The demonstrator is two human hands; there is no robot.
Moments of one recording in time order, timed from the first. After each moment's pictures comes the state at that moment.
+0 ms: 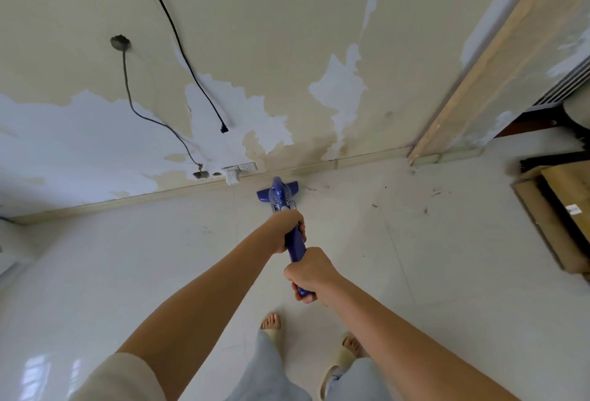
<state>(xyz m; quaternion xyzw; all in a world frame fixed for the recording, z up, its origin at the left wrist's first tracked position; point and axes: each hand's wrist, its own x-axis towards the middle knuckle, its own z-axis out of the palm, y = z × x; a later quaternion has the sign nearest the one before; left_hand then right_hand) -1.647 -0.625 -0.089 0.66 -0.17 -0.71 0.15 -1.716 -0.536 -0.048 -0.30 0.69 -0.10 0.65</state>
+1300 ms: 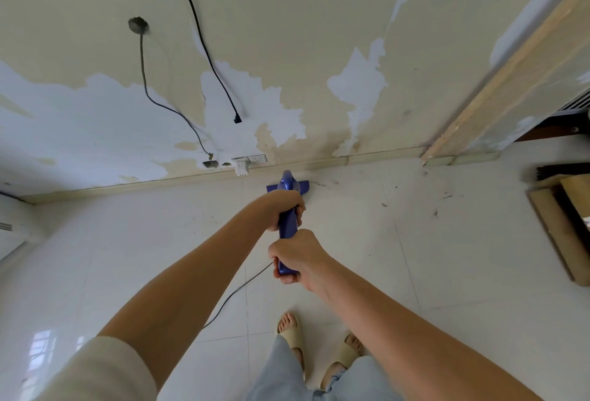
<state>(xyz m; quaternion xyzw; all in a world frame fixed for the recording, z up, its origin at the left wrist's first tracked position) -1.607 -0.671 -0.080 0.66 -0.20 -0.72 0.09 -1.670 -0.575 -0.032 -0.24 0.67 -0.14 0.69</state>
